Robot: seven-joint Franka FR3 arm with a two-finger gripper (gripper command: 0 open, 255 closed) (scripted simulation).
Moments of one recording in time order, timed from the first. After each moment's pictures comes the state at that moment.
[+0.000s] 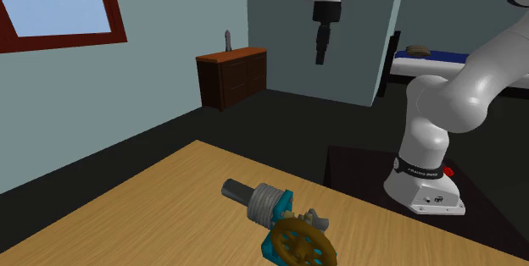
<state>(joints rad) 0.01 -0.74 -0.07 -2.36 -0.08 1.66 0.01</state>
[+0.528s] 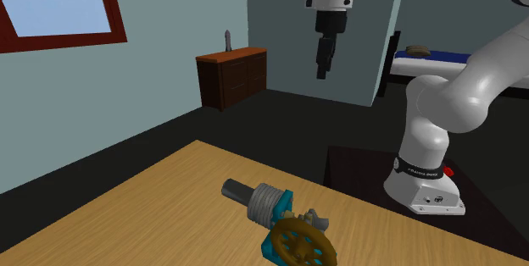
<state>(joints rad) 0.03 -0.77 0.07 -2.44 0.02 1.69 0.24</state>
